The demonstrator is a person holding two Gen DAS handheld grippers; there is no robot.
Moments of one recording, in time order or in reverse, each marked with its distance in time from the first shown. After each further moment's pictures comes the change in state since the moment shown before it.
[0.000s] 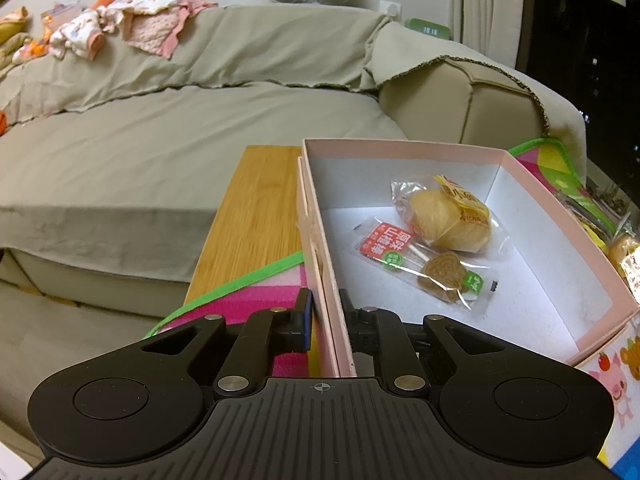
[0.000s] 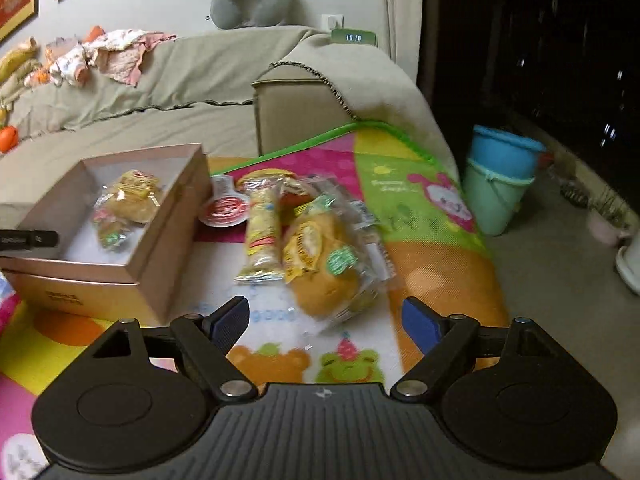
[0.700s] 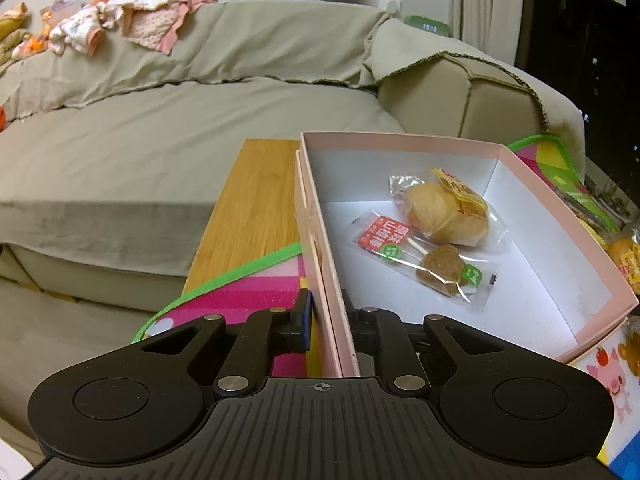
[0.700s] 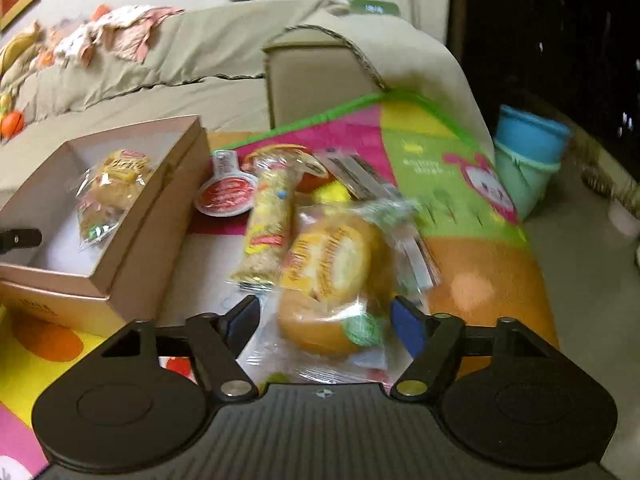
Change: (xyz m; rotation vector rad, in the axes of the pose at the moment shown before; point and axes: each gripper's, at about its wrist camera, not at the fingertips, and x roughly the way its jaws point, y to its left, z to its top) left arm -0.001 0.001 -0.004 -0.007 0.010 -0.007; right arm 0.058 -0.001 0.008 0.015 0.085 0.069
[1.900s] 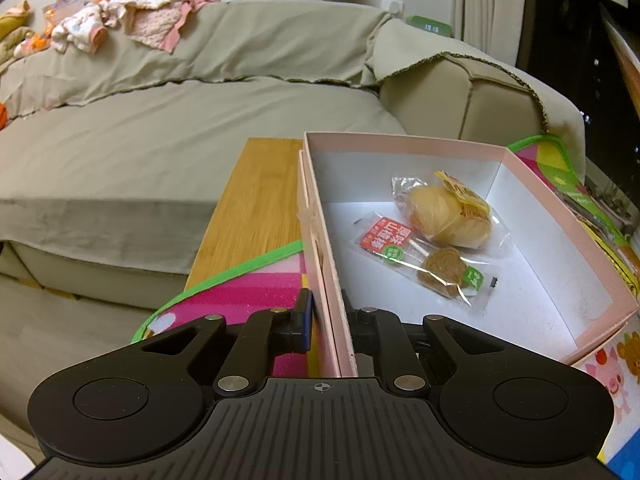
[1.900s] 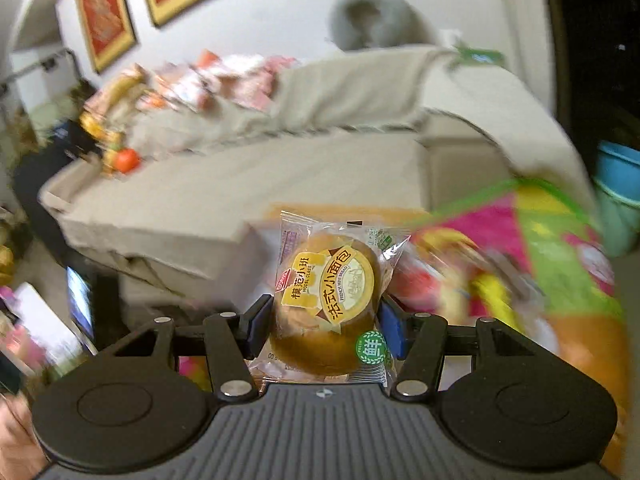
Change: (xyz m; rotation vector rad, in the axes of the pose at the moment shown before) left arm 0.000 -0.001 0.000 -0.006 0.003 0.003; right arm -0.099 0.083 0.076 -0.026 -0.112 0.385
